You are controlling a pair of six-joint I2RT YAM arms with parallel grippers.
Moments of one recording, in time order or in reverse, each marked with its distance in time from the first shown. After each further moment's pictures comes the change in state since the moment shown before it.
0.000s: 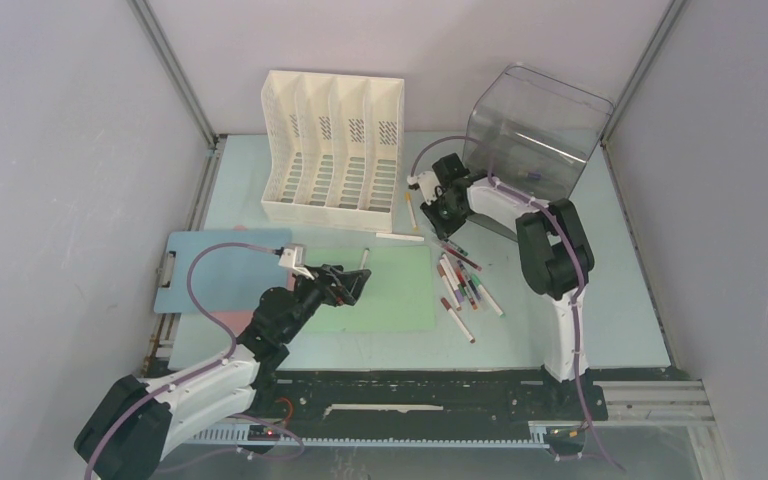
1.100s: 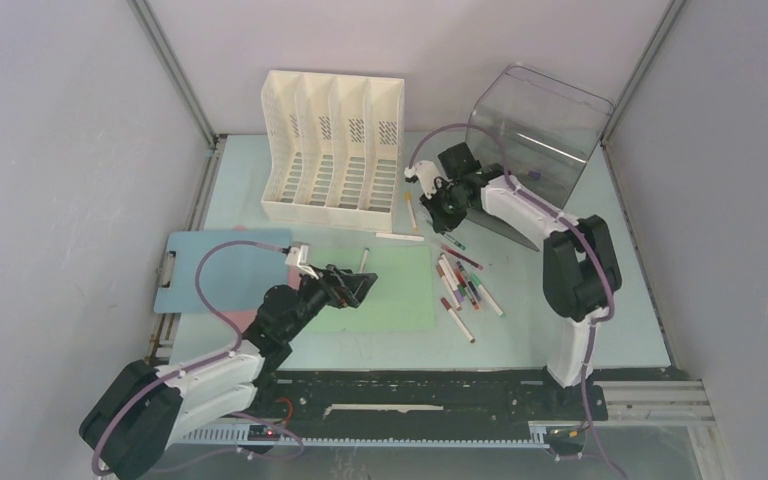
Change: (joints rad) left arm 0.000 0.086 0.001 0.075 0.079 -0.072; right arm 0.031 -0.171 -0.053 -0.049 -0.086 -0.080
